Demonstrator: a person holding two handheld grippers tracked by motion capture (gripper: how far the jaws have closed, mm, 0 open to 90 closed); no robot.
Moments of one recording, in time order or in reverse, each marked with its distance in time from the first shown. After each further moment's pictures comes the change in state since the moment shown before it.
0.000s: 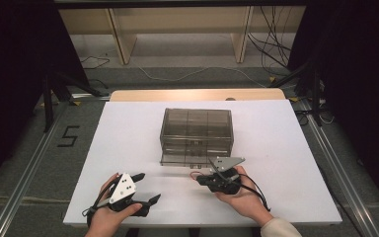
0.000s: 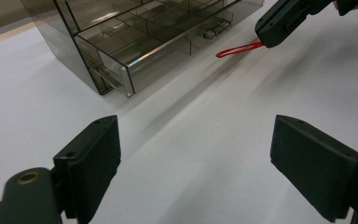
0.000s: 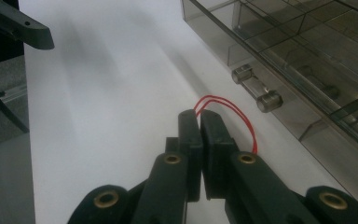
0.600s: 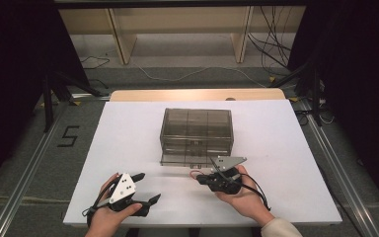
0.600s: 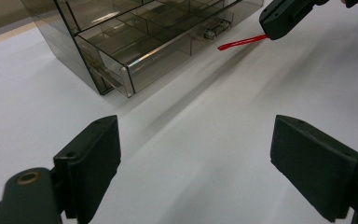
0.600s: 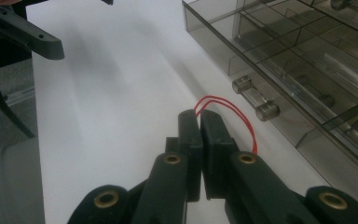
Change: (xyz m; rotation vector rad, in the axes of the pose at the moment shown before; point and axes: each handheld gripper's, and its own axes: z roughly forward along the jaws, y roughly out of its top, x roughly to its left) left arm 0.000 0.000 0.000 -0.001 0.000 0.000; right arm 0.002 0.004 -0.006 -0.016 0.006 0.000
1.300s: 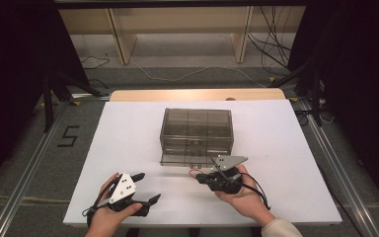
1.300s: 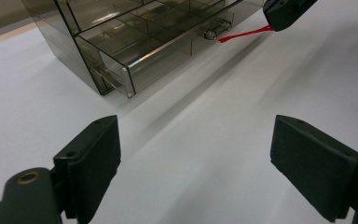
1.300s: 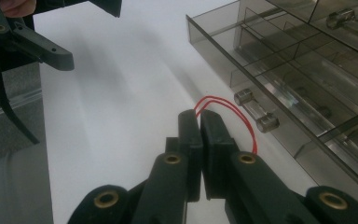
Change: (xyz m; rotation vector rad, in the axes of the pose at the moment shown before) left arm 0.000 0.000 0.000 0.000 0.002 0.004; right arm 0.003 0.006 -0.005 -0.019 0.004 -0.006
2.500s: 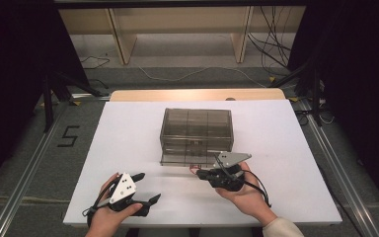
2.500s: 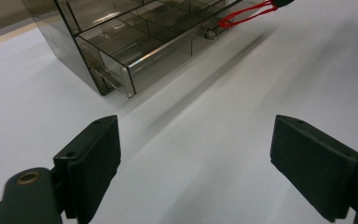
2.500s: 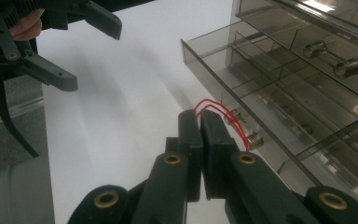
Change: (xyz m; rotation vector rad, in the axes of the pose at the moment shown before) left arm -0.001 0.000 0.000 0.001 0.000 -0.001; right arm -0.001 0.010 -0.010 -0.041 -0.018 -0.003
